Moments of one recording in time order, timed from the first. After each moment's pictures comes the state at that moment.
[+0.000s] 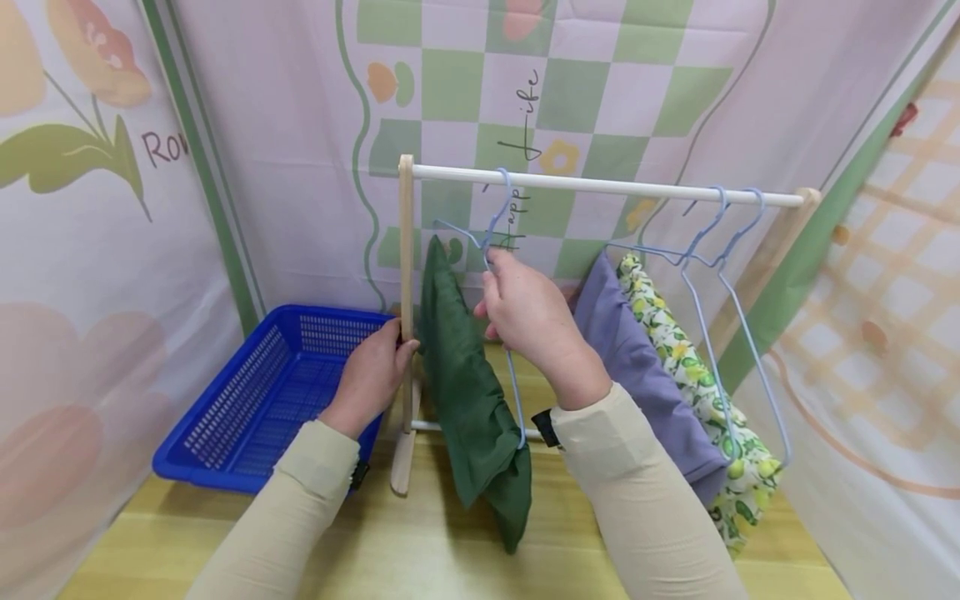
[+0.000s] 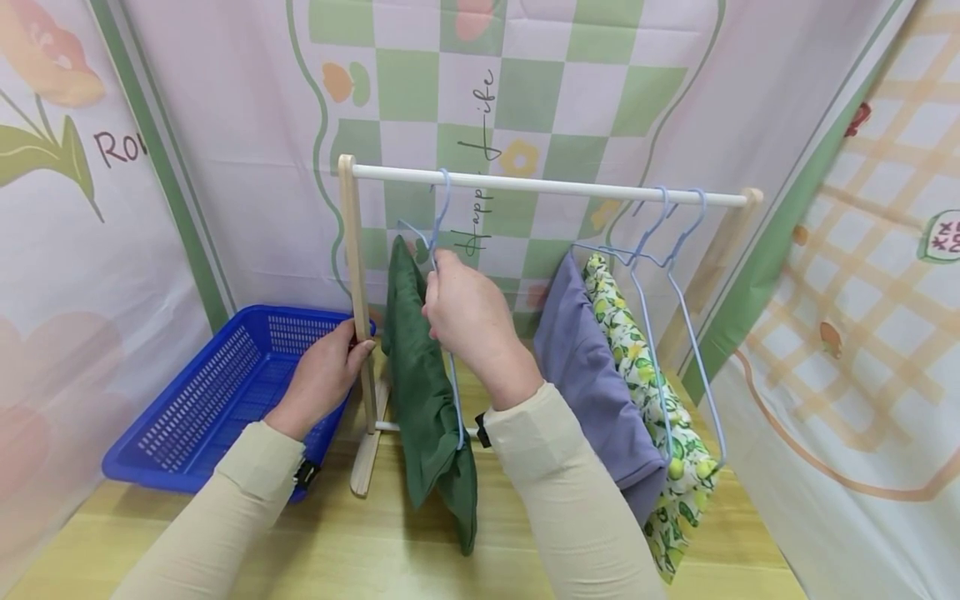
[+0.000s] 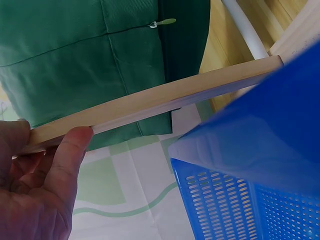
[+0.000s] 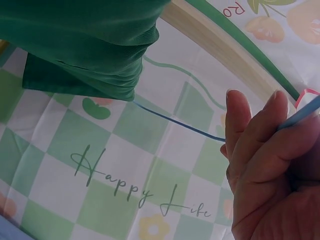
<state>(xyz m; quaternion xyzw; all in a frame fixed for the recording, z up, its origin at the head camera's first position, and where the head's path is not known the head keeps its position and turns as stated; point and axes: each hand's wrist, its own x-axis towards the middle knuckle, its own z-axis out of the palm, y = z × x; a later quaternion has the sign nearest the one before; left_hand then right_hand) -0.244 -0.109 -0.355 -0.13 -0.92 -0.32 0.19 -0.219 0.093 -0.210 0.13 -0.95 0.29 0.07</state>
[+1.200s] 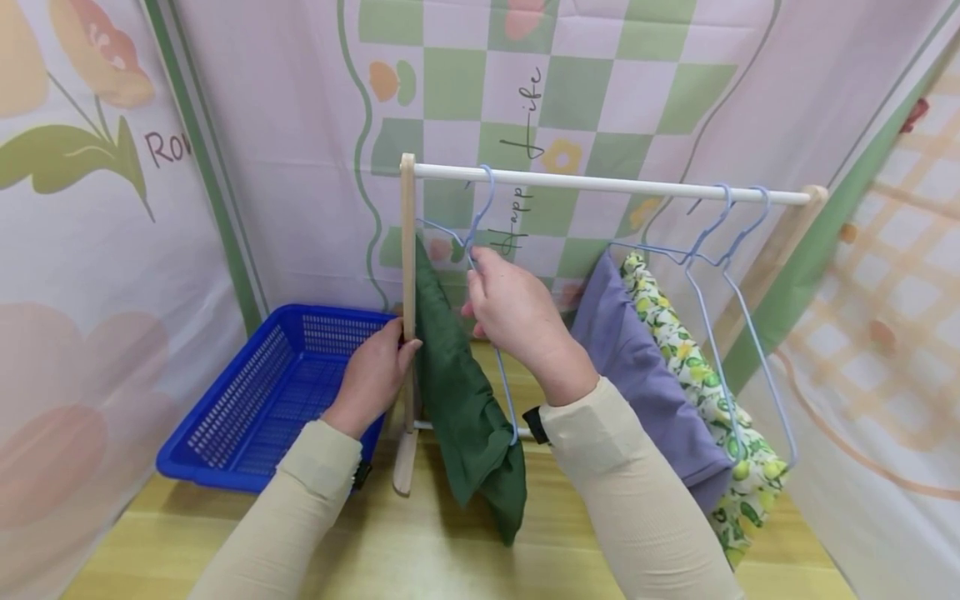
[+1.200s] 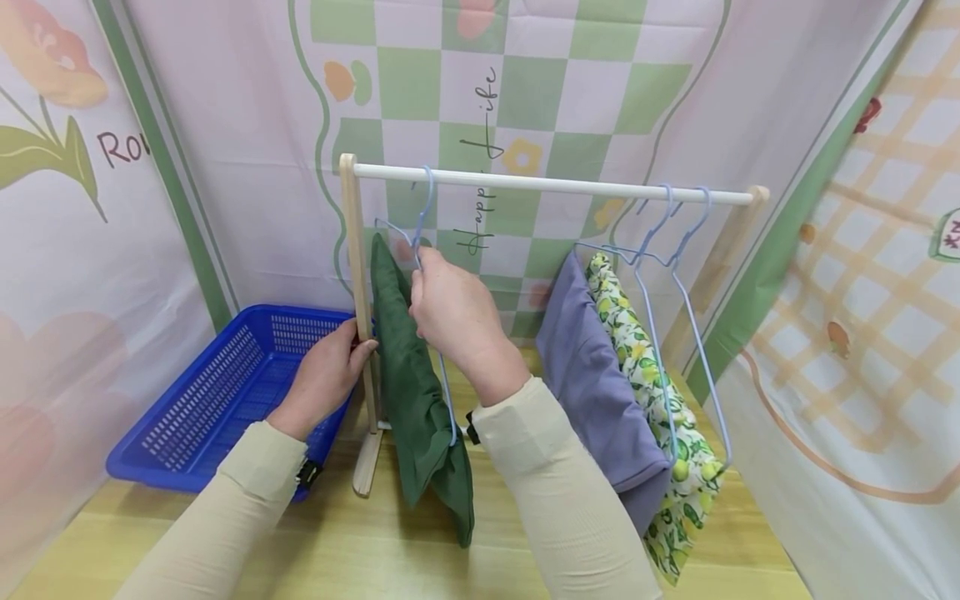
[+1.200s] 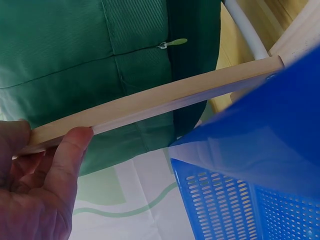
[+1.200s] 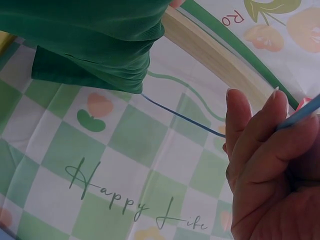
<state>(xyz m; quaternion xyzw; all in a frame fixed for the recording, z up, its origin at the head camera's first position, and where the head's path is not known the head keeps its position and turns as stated) -0.245 -0.109 -0.356 -0.12 -0.92 -0.33 0.19 -0.223 0.077 -0.210 0.16 -0.95 0.26 0.07</state>
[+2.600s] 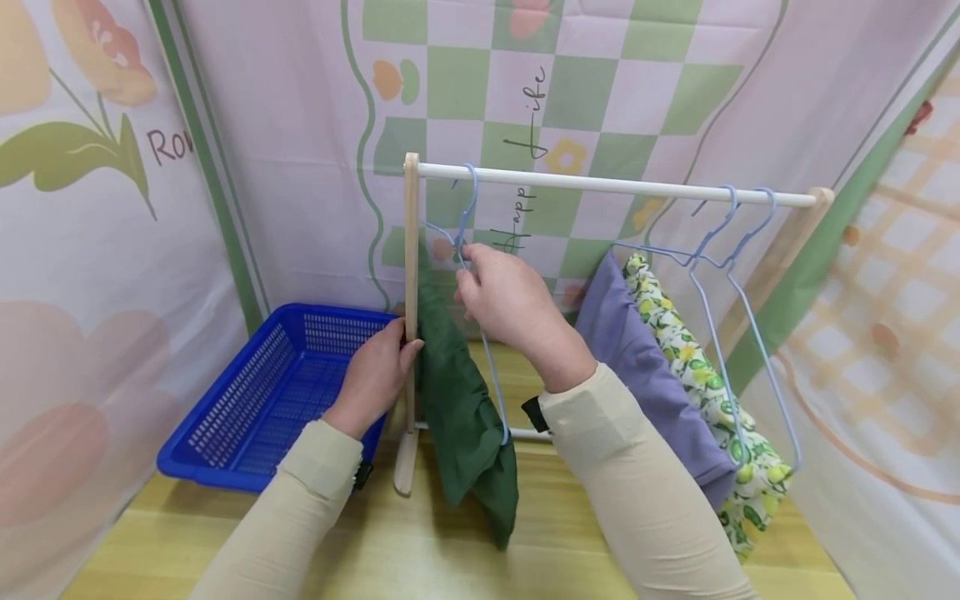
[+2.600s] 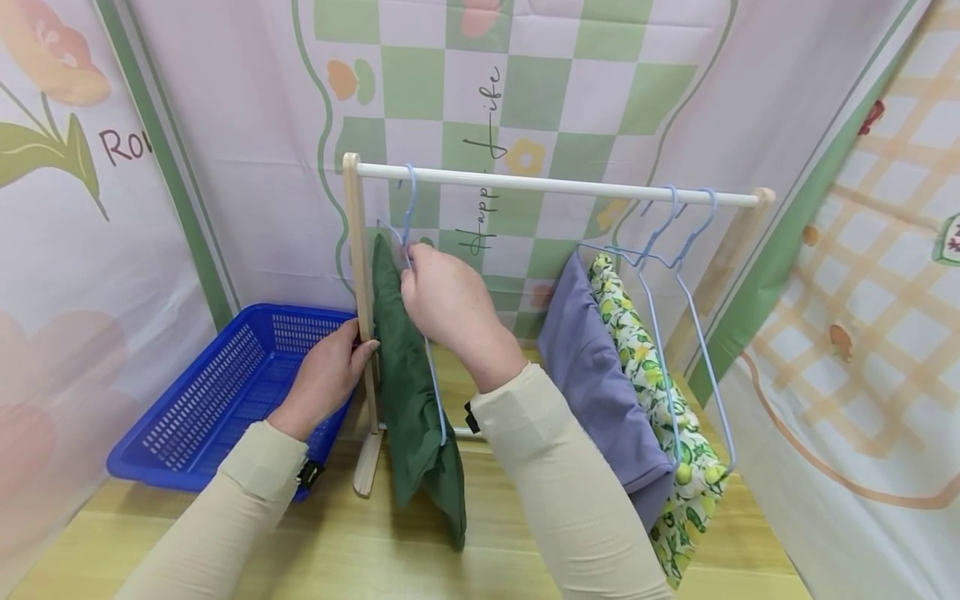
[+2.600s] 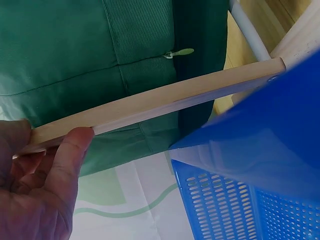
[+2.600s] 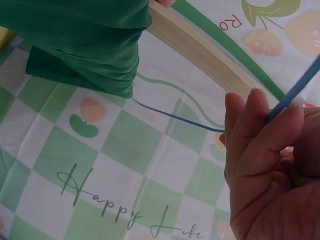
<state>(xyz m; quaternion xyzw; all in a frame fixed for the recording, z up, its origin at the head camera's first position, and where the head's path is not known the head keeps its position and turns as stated) -0.245 -0.108 -0.354 -0.11 -0.92 -0.33 0.18 -0.231 0.069 -0.200 0.19 -0.95 0.23 0.06</state>
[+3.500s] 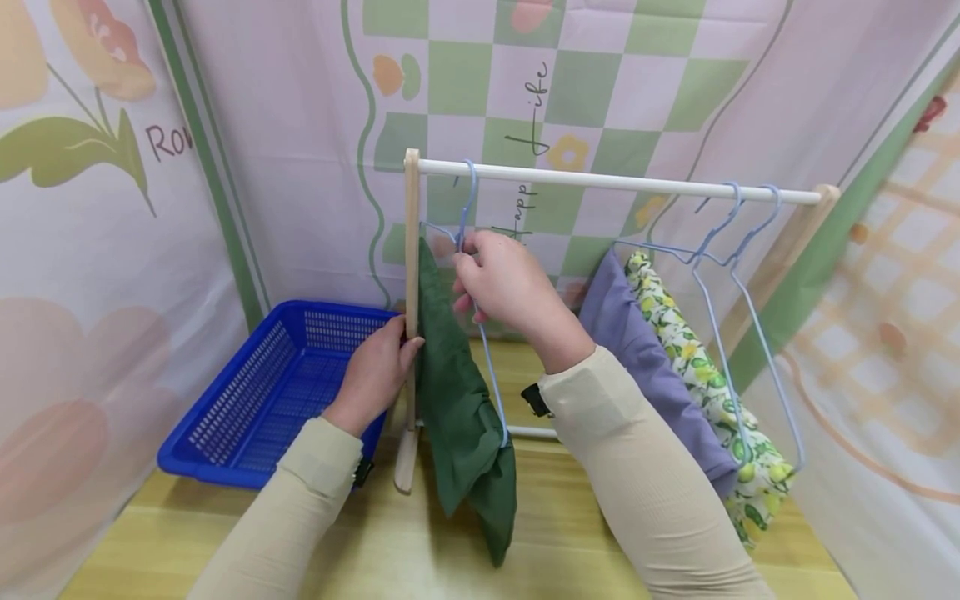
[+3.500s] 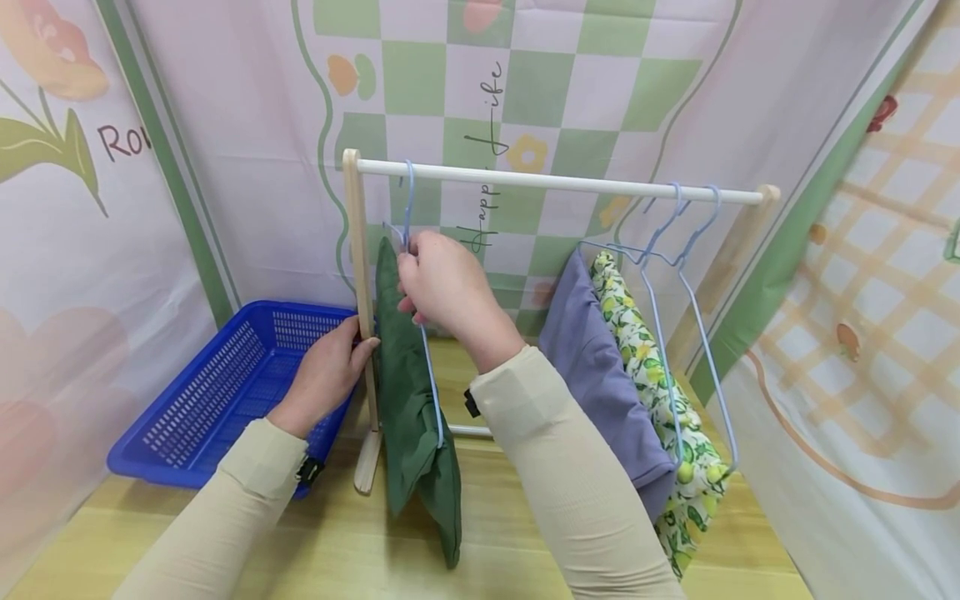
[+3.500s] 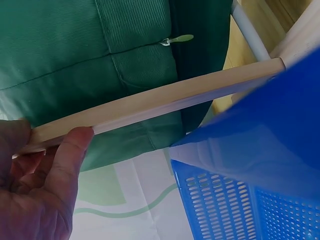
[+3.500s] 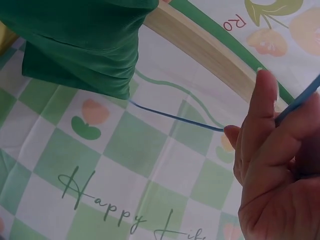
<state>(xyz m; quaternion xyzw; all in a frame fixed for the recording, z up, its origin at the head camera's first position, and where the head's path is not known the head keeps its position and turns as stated) -0.246 -0.110 -0.353 -0.12 -0.92 -0.34 0.17 -0.239 0.066 -0.191 0.17 -0.92 0.35 0.01</state>
